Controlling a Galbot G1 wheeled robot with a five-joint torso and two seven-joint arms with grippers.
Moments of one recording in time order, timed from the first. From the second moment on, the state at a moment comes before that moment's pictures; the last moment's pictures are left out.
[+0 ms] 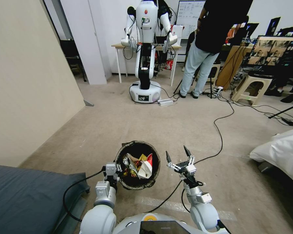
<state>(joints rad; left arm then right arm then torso) 1.76 -1.45 -0.34 -2.38 -0.11 0.51 -0.23 -1.65 1.37 0.43 2.01 0.08 0.55 -0.12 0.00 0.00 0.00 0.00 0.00</state>
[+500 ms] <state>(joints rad) 1.74 -1.44 -0.36 -2.35 -0.27 0.68 -0.28 -1.65 1.38 0.43 2.00 0.09 0.57 -0.13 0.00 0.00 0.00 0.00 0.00</state>
